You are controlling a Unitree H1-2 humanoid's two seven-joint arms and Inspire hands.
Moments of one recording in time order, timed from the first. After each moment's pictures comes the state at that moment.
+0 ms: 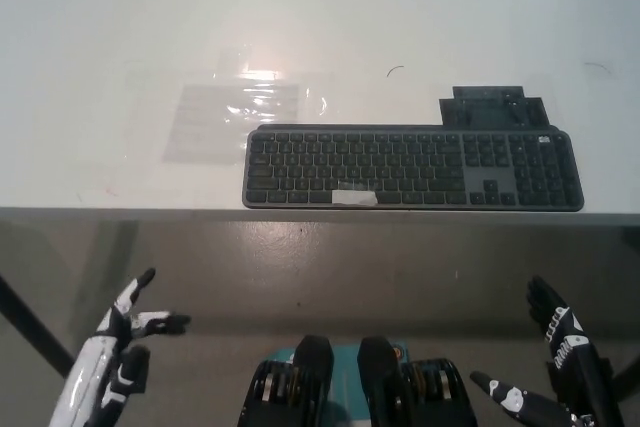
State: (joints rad) left_arm 0.18 0.21 0.00 -0.36 0.18 -0.23 -0.07; right_arm 0.17 -0.10 0.04 -0.11 -0.01 -0.20 0.05
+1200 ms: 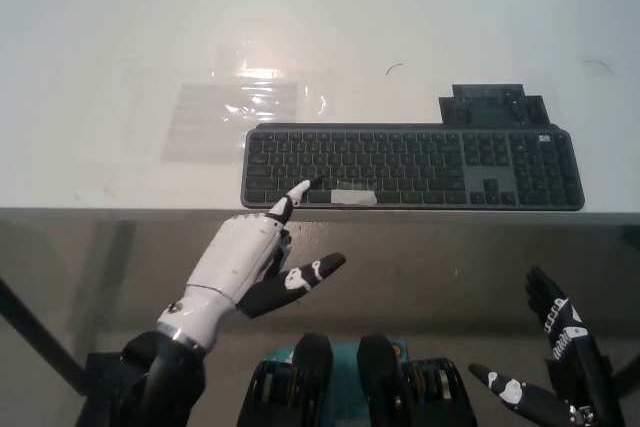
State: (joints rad) left_arm -0.28 0.18 -0.26 -0.04 0.65 -0.12 -0.11; right_arm 0.14 -0.10 0.04 -0.11 -0.02 -0.20 0.05
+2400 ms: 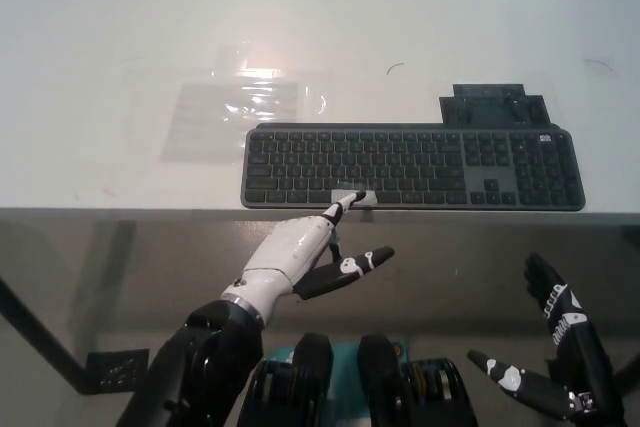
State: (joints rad) left_arm -0.42 0.11 -0.35 0.24 0.71 -0.05 -0.11; right_arm 0.11 -0.10 0.04 -0.11 -0.03 -0.20 0.05
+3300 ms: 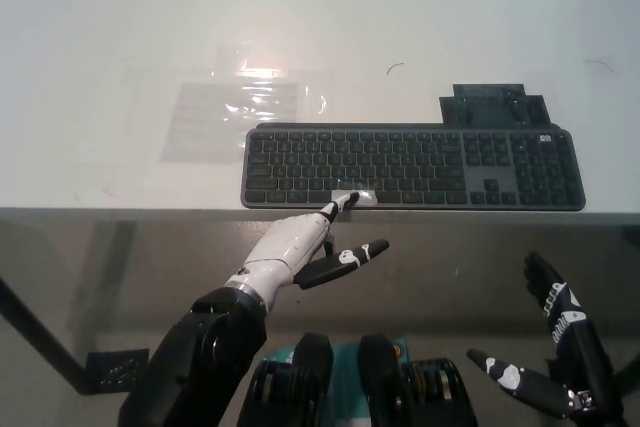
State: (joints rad) left_arm -0.49 0.11 -0.36 0.40 0.71 -0.03 -0.08; right_arm 0.11 -0.10 0.04 -0.11 -0.03 -0.20 0.05
